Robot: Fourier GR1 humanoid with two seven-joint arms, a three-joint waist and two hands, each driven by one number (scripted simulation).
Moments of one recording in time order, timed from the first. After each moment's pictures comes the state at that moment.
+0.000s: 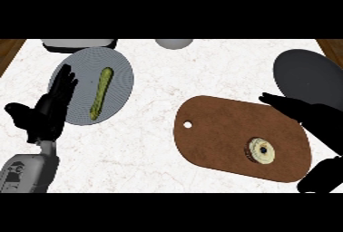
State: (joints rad) left arm -0.22 0.28 0.01 -1.47 0.11 0.13 0.07; right arm -0.24 -0.67 0.15 -1.95 0.19 0.66 0.47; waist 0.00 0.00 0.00
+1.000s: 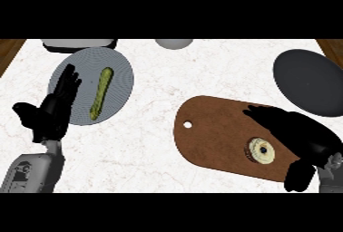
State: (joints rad) left arm -0.23 0.22 0.04 -1.47 0.05 0.12 0.08; right arm -0.24 -0.55 0.27 -1.88 0.55 0.80 0.44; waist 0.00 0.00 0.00
